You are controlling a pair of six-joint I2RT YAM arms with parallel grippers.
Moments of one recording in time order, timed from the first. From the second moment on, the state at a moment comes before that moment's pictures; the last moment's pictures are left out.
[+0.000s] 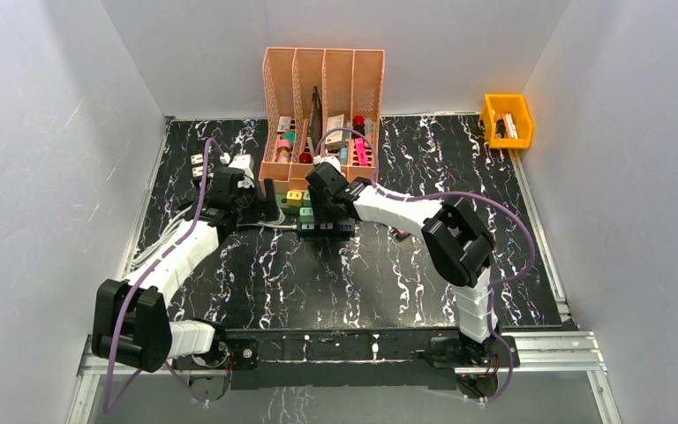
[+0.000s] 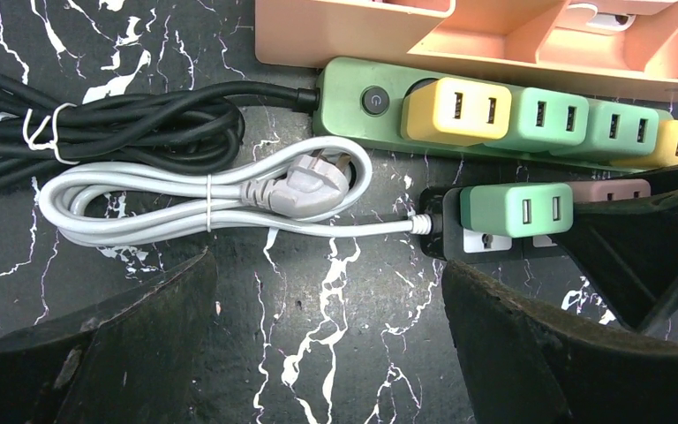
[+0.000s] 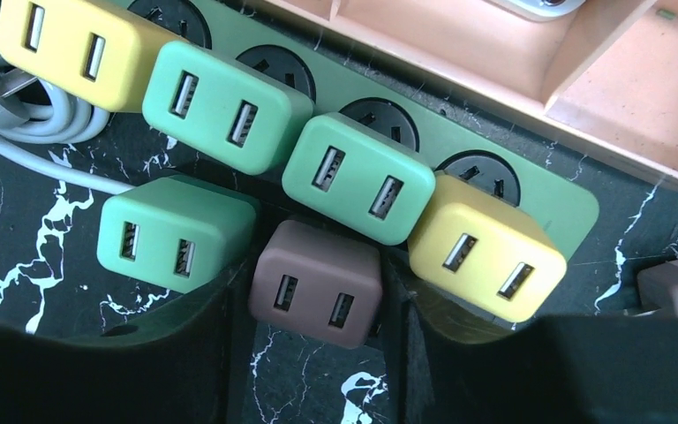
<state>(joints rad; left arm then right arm) -0.27 1.27 0.83 -0.30 -0.03 -0.28 0.87 2.00 1.51 -0.46 0.22 0.48</state>
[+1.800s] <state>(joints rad) -0.30 1.19 0.69 -0.20 0.83 0.17 0.72 1.77 1.33 -0.22 -0.69 0.32</state>
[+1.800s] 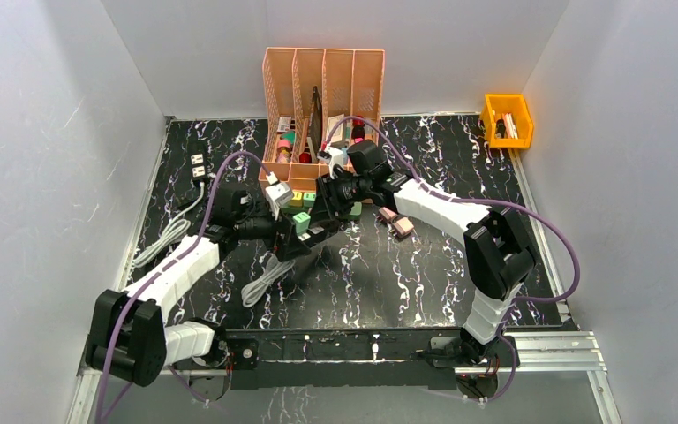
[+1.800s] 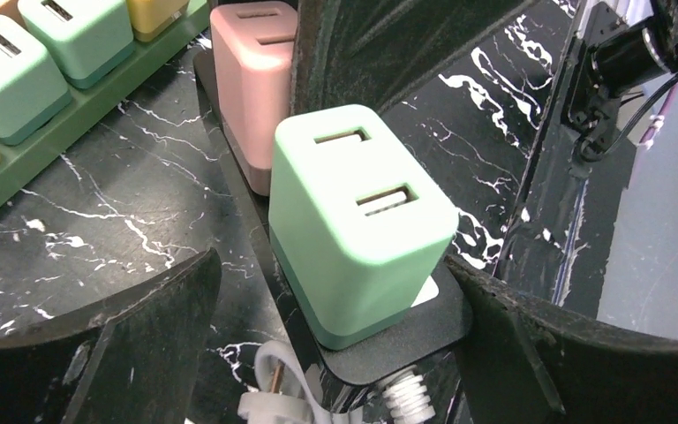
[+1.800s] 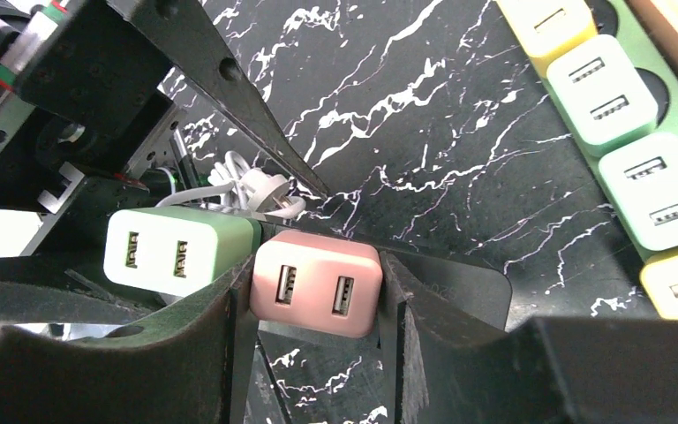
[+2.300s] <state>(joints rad) -0.32 1.24 0.70 -0.19 0.76 0.07 0.71 1.77 1.32 -0.22 -0.57 0.33</state>
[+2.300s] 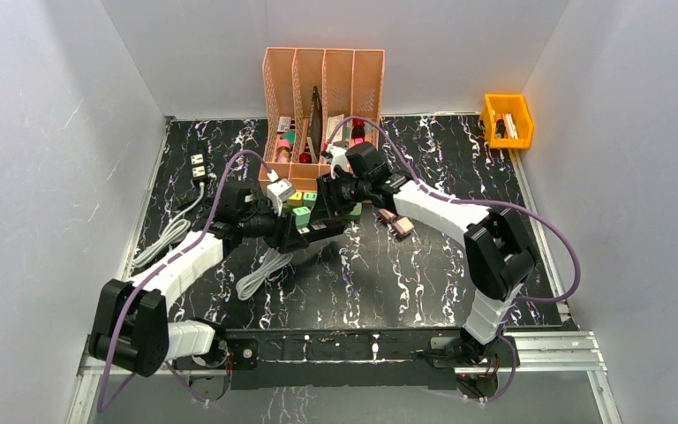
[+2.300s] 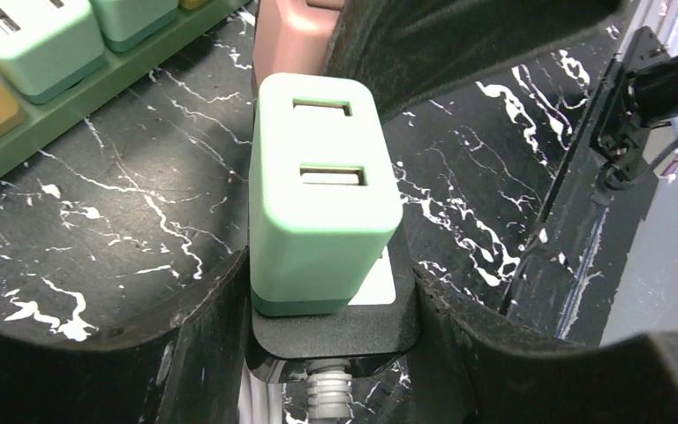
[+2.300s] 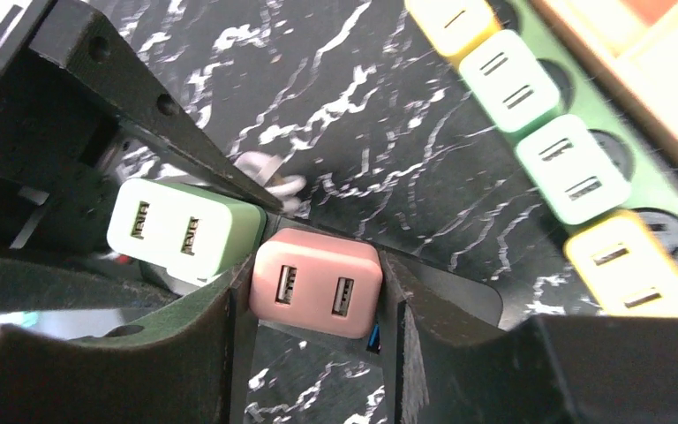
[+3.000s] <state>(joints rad) -0.32 1.32 0.73 -0.21 0.63 0.08 0.58 1.62 1.24 -0.19 -0.44 0.36</state>
